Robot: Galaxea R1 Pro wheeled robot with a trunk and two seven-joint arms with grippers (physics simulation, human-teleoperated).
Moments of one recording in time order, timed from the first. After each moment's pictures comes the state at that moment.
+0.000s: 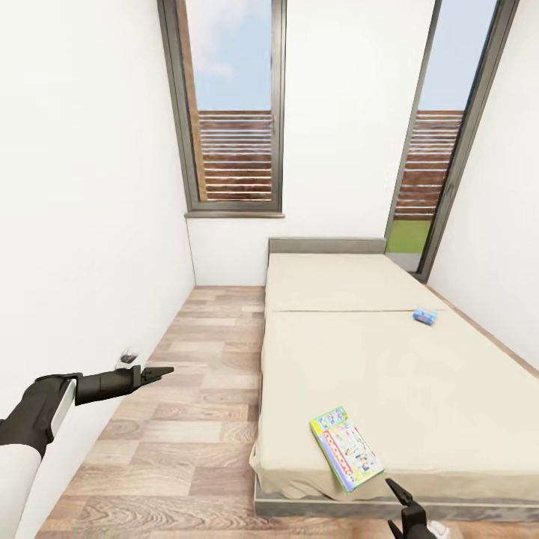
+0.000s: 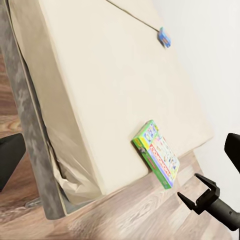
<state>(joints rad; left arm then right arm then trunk) -0.72 0.33 0.28 -0.72 -0.01 0.77 -1.21 -0.23 -0.07 -0.59 -0.47 -0.90 0.48 0.59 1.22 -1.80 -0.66</state>
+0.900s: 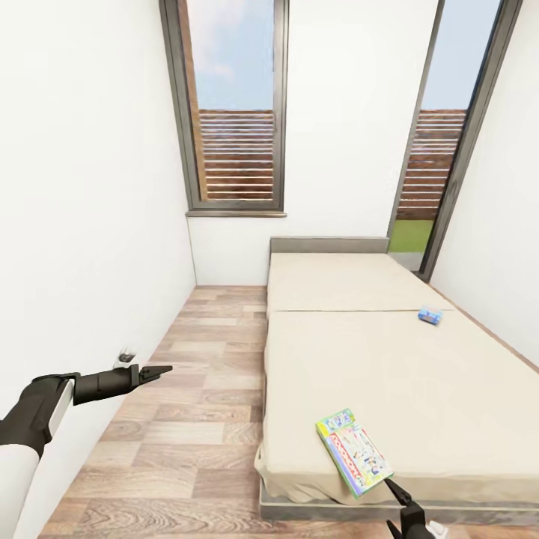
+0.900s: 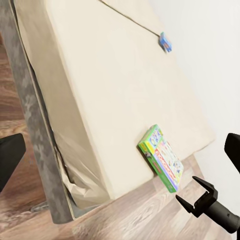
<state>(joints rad) -0.72 0.33 0.28 -0.73 0.00 0.77 -1.22 -0.23 -0.07 -0.59 -0.47 -0.90 0.48 0.59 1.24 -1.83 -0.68</state>
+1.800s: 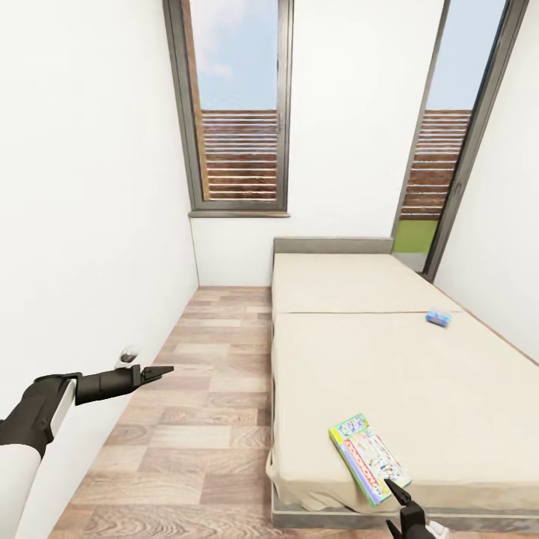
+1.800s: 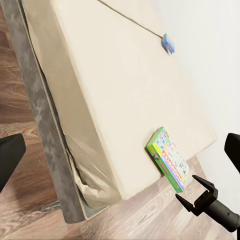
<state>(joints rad) -0.72 0.33 0.28 -0.73 0.00 0.76 -1.22 -0.23 -0.07 -0.59 -0.47 -0.90 0.48 0.59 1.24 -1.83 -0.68</state>
